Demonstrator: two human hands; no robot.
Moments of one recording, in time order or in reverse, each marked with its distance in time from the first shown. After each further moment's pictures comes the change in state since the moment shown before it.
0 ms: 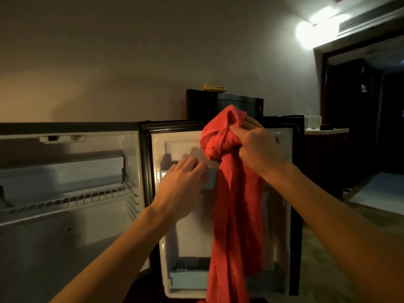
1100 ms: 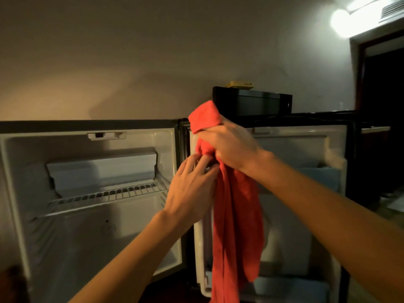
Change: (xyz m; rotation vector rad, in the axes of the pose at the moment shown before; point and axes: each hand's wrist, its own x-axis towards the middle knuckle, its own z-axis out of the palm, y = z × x) left_hand -0.033 -0.047 -0.021 0.232 0.052 0.028; right_hand 0.057 -0.110 0.043 0.008 -0.148 -0.338
